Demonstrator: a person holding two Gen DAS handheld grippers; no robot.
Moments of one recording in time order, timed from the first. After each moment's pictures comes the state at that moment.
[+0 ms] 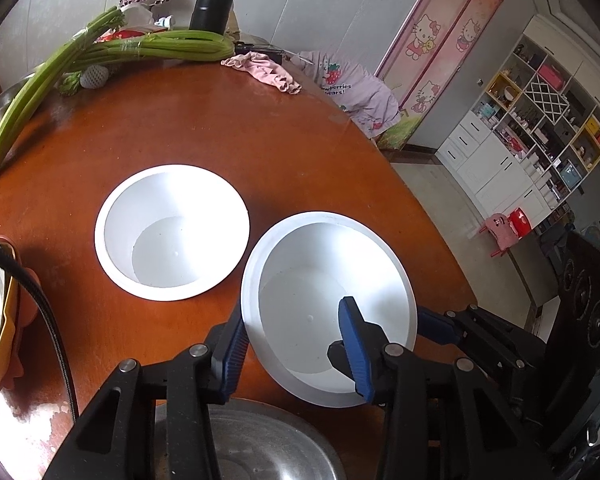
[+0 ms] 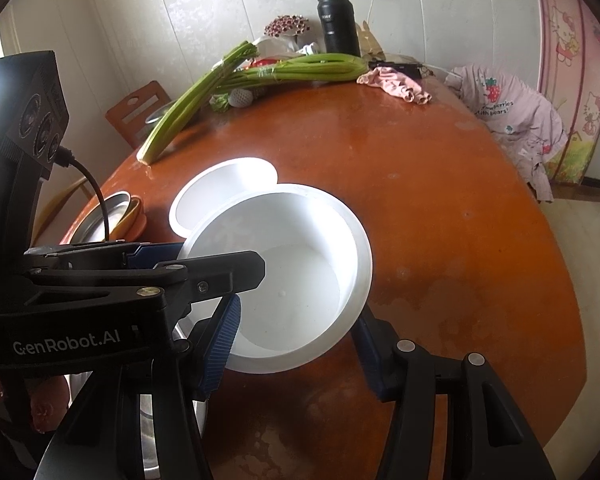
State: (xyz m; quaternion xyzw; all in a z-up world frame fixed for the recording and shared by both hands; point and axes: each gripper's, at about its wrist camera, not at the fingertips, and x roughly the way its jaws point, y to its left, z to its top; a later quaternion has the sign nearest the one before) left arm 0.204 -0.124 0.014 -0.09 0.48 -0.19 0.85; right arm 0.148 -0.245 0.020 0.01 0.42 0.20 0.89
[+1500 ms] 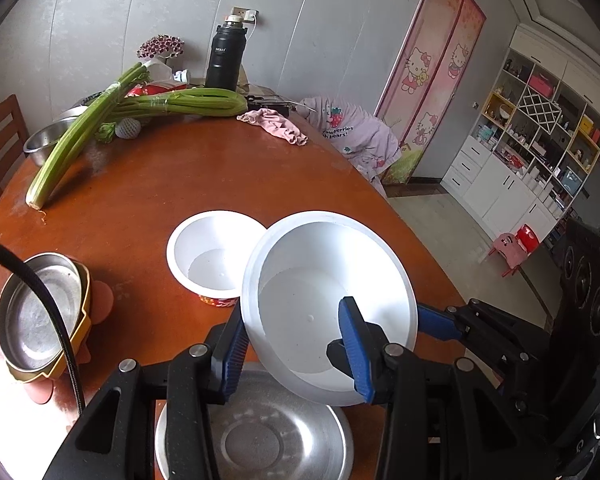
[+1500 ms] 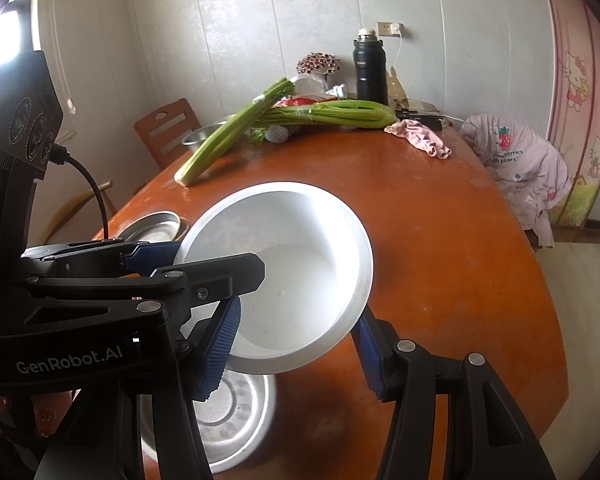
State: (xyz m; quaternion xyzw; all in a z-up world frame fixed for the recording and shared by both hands) left arm 0.144 -0.092 0.067 -0.07 0.40 -0.16 0.90; right arm 0.103 -0.207 0.064 -0.02 0.36 0.23 0.91
